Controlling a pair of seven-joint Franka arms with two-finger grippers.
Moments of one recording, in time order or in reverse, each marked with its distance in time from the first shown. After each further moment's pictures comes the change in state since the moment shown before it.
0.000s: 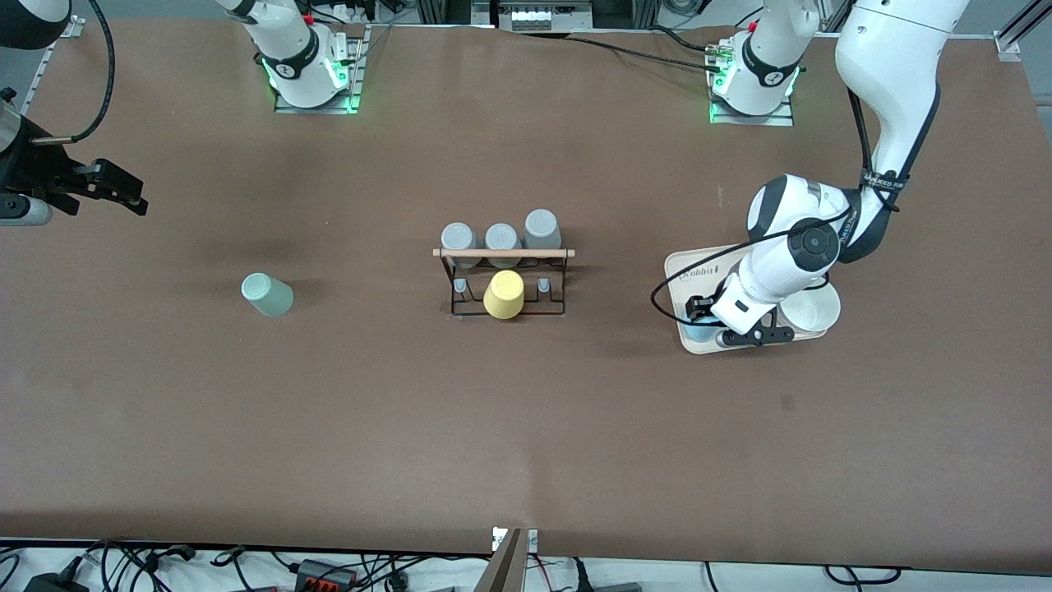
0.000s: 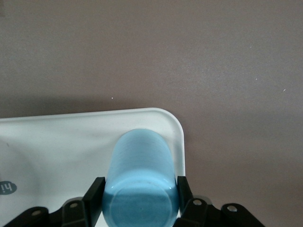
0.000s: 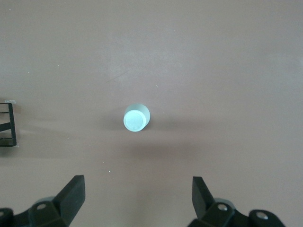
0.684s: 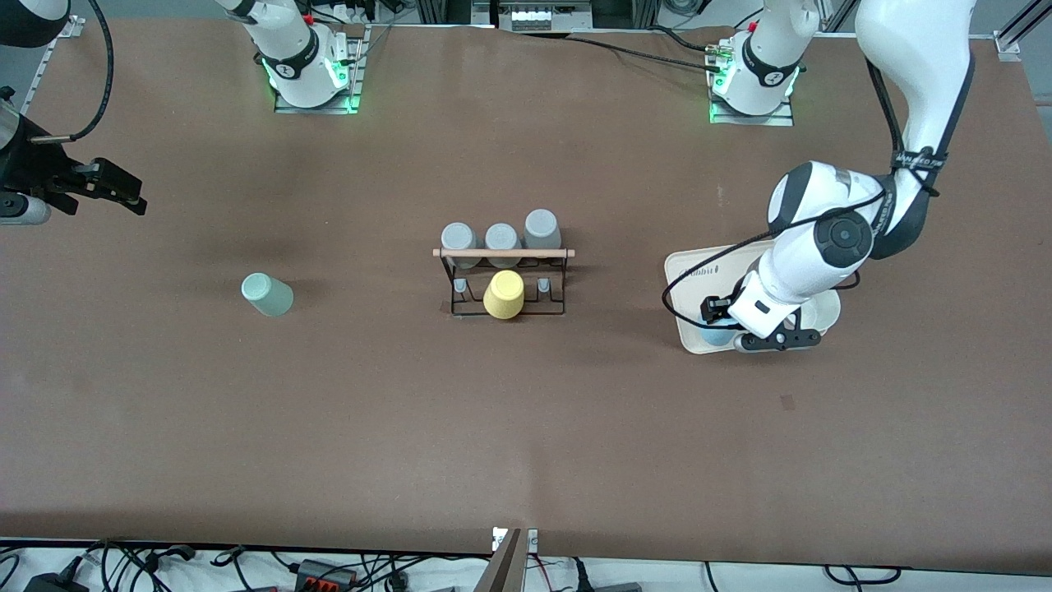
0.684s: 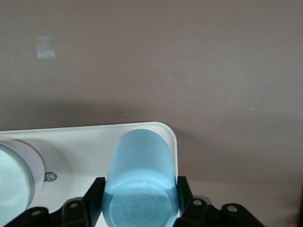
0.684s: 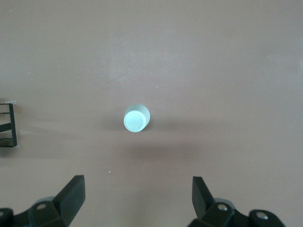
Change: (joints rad) left arm 0.001 -0.082 -0.008 0.139 0.018 -0.215 -0.036; right arm 0.000 -0.002 0.000 0.002 0.000 0.000 0.000
